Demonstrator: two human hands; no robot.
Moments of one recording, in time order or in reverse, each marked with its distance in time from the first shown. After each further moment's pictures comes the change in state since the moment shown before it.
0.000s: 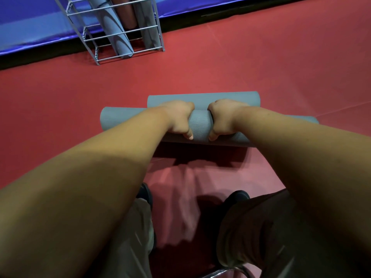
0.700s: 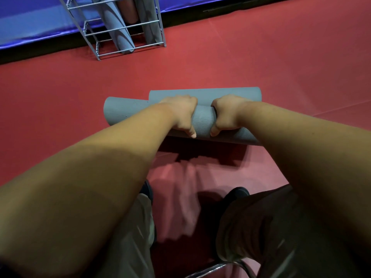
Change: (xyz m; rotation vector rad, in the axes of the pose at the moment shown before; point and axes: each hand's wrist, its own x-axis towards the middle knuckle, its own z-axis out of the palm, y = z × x) left_hand -0.001 0.005 0.001 0.078 0.047 0.015; right_hand -0.003 0.001 -0.005 0.032 -0.047 0.050
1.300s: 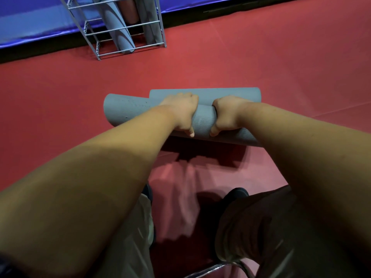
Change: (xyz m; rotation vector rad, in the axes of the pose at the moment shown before) left_hand -0.002 0.004 -0.001 0.047 0.049 0.001; right_hand -0.001 0.001 0.000 0.010 0.009 -0.003
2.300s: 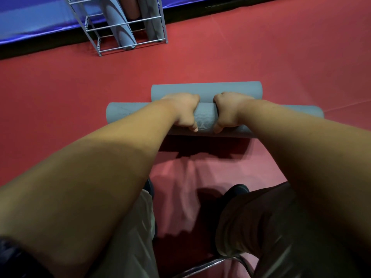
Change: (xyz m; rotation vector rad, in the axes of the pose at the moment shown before) left_hand 0.003 -0.004 0.000 -0.096 -0.054 -0.008; right_hand -0.002 -0.003 0.001 -0.037 0.030 -0.010
